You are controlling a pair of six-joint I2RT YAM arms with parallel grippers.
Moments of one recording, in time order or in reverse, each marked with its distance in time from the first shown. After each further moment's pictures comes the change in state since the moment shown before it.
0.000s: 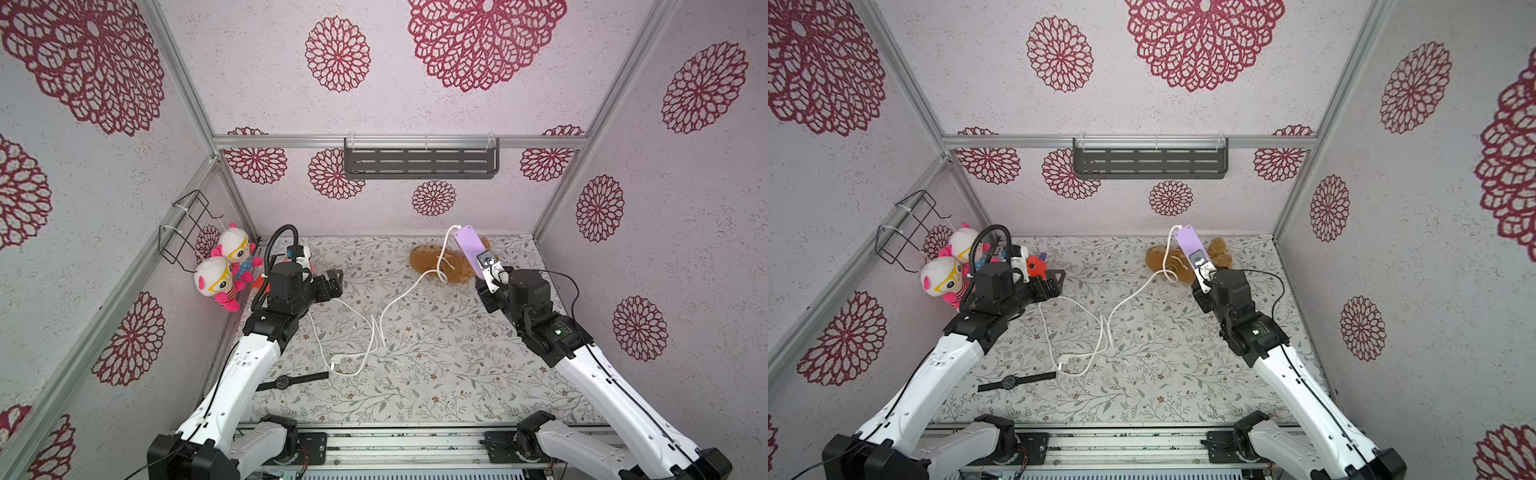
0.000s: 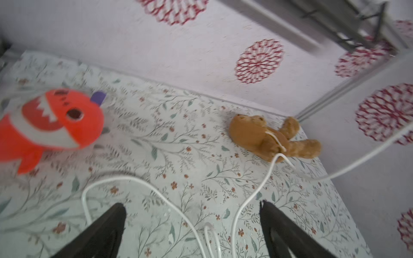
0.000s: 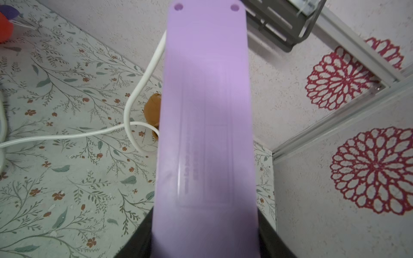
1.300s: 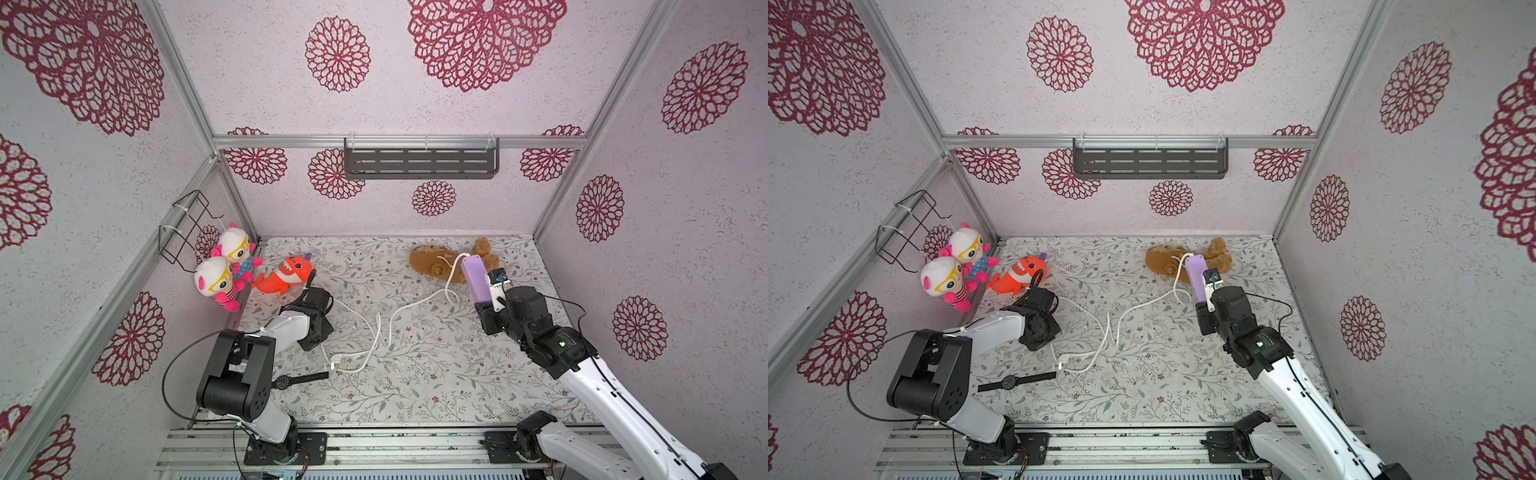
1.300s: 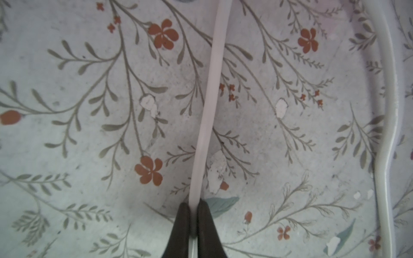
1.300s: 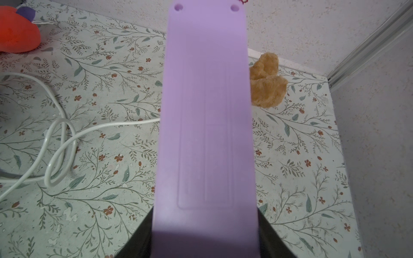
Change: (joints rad) left arm -0.004 0.455 -0.111 -0.161 -0.255 -0.355; right arm -0.001 -0.071 -0.053 -0.216 -0.096 0.338
